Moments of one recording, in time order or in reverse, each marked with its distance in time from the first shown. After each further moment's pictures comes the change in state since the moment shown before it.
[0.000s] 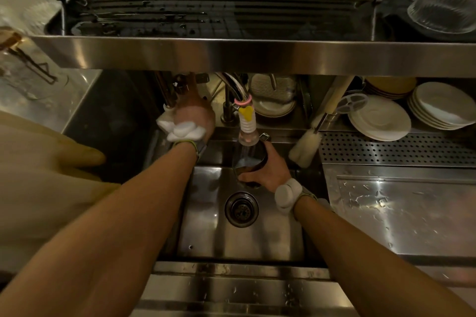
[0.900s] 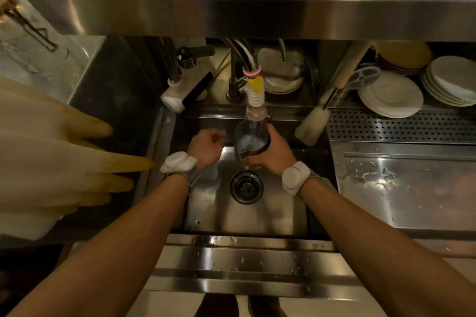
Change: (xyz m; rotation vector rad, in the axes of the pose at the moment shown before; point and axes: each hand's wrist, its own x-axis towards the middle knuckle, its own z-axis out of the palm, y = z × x) left_hand -0.059 -0.076 0.056 -0.222 -0.373 -0.044; right_hand -0.005 0.007 0.008 0.042 -0.033 -0.056
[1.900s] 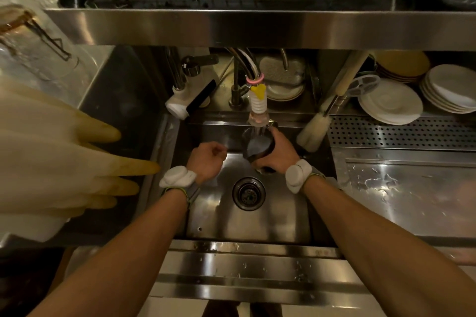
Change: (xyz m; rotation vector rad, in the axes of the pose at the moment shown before) left_hand -0.018 -0.008 -0.004 -0.029 0.000 -0.004; right_hand 0.013 0.007 -0.008 -0.197 -0.045 0.085
